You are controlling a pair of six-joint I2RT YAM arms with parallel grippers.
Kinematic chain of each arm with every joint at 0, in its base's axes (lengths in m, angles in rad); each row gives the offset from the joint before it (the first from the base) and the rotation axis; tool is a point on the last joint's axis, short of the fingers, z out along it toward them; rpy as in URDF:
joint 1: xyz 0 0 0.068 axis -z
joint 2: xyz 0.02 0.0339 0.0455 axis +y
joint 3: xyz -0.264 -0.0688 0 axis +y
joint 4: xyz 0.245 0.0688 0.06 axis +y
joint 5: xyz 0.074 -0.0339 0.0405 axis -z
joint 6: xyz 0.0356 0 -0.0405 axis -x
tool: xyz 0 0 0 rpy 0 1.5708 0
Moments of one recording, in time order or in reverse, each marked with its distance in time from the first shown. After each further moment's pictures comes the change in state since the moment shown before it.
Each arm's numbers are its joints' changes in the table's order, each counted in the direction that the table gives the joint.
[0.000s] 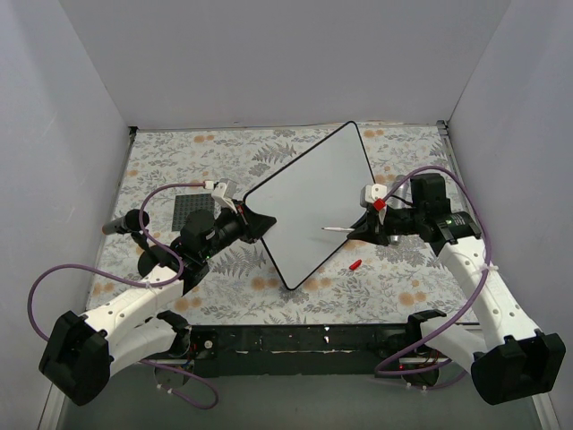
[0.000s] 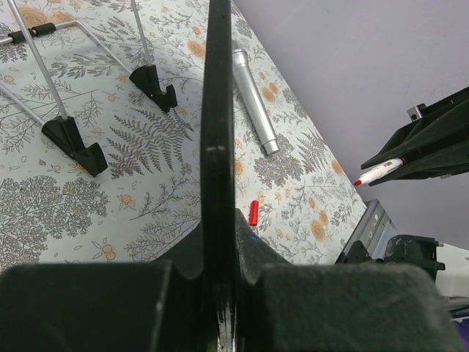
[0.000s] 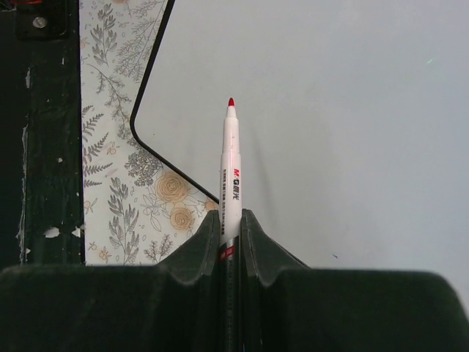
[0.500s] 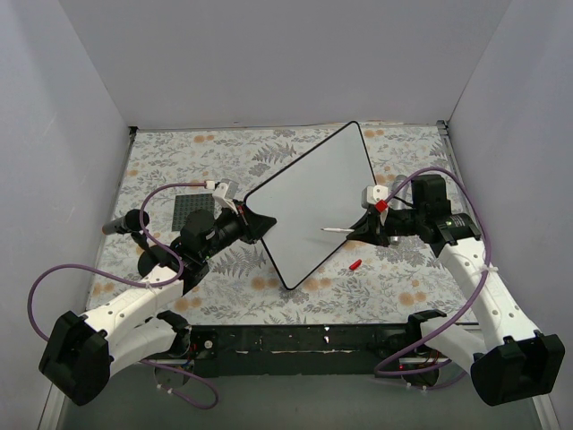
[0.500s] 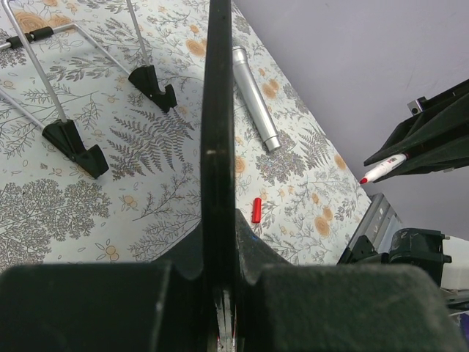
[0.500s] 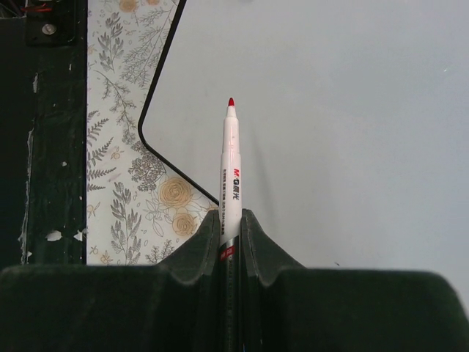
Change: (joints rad) left arm 0.000 -0.001 0.000 0.003 0.014 -0.028; right arm 0.016 -0.010 0.018 -0.018 -0.039 0.003
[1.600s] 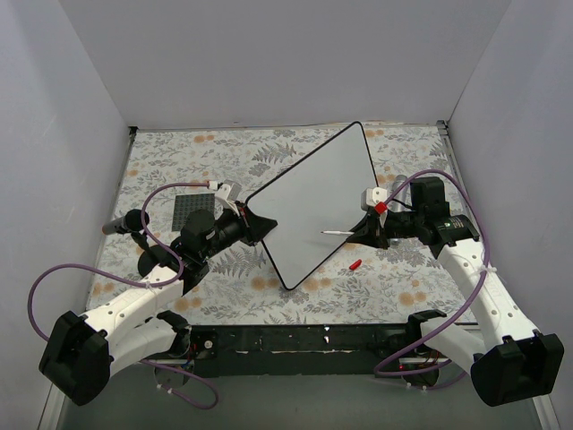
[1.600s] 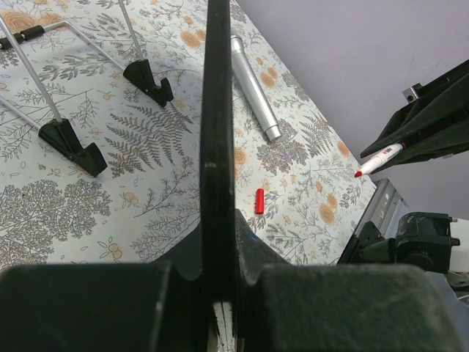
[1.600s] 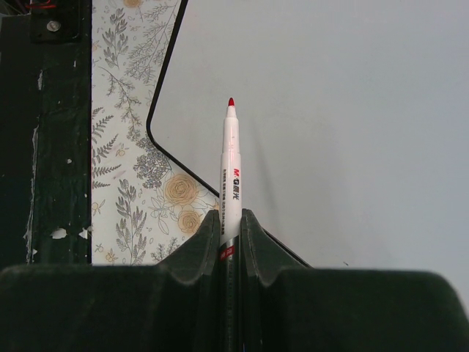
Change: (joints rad) left arm 0.000 0.000 0.000 0.008 0.038 -0.047; right arm 0.001 -0.005 0.029 -0.005 -0.007 0.000
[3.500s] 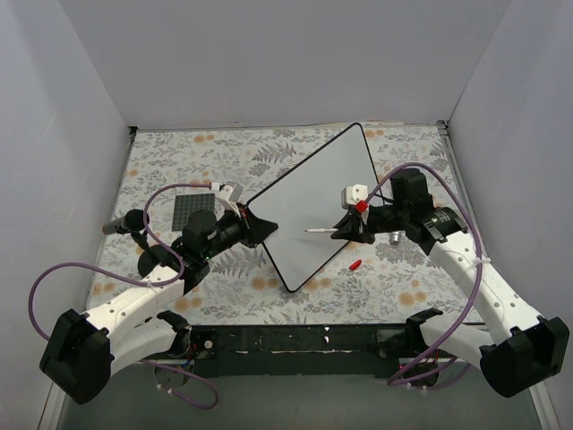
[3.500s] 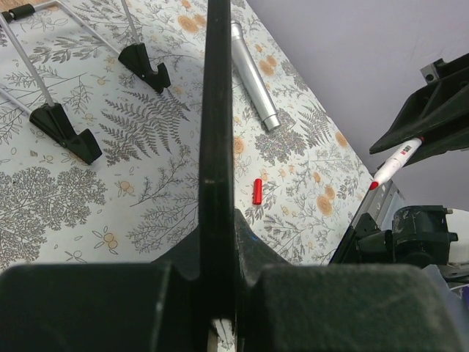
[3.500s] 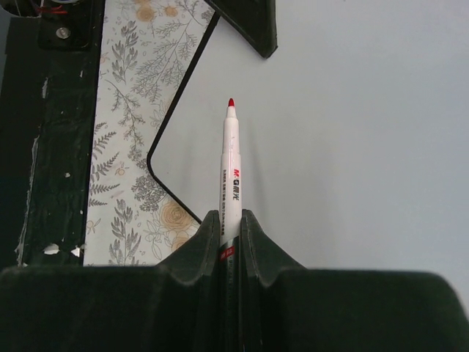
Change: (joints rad) left arm 0.000 0.008 0.006 0.008 0.019 0.012; right arm -0.167 0.048 -0.066 -0.079 0.080 -0.068
